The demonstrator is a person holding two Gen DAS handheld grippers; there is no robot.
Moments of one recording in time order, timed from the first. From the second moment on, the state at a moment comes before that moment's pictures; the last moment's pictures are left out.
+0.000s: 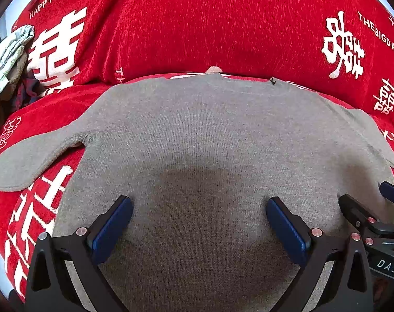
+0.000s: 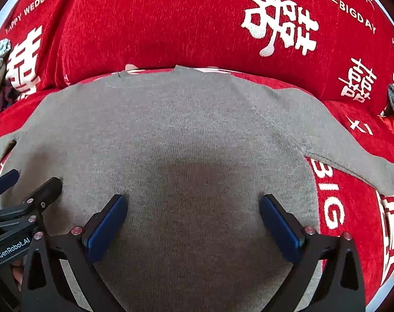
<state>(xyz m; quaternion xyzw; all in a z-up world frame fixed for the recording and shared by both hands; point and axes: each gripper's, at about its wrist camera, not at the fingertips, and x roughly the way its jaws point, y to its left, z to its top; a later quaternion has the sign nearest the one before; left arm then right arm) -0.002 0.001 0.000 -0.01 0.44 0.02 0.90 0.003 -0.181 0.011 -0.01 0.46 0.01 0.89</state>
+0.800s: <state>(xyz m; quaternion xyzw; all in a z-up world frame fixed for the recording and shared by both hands) 0.007 0.001 0.002 -0.02 0.48 0.02 0.88 -0.008 -0.180 0.014 -0.01 0.48 0.01 0.88</state>
